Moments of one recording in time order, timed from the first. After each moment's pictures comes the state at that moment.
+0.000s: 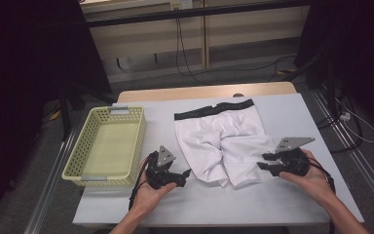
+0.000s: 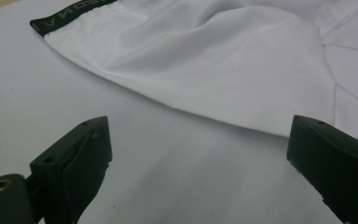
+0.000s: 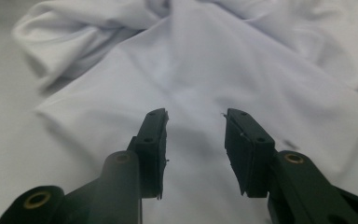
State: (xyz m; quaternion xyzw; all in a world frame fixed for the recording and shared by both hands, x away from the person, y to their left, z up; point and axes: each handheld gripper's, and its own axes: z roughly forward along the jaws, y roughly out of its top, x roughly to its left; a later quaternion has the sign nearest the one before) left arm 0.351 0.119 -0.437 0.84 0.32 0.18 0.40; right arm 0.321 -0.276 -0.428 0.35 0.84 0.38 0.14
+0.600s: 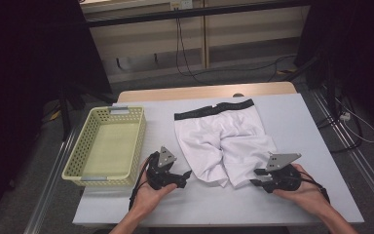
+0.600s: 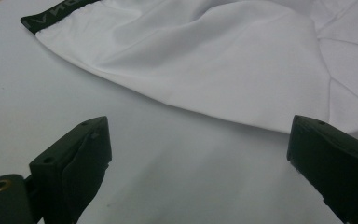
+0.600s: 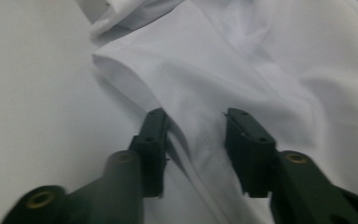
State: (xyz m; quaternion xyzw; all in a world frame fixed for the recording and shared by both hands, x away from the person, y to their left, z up) left arm 0.351 0.118 -0.439 0.85 0.31 0.17 0.39; right arm 0.302 -0.253 -0.452 0.28 0.88 0.36 0.13
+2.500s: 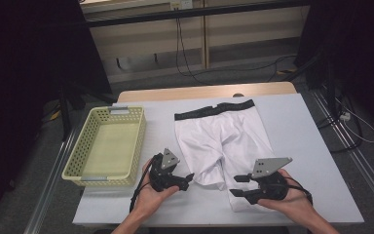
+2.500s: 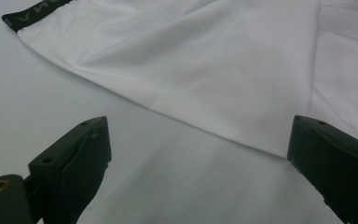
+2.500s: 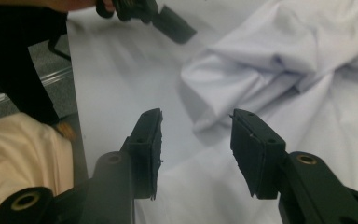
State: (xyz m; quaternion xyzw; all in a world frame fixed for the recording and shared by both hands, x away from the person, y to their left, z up) left arm 0.348 0.112 -0.441 0.85 0.30 0.16 0.39; right arm 0.273 -0.197 -0.407 0.25 0.85 0.45 0.07
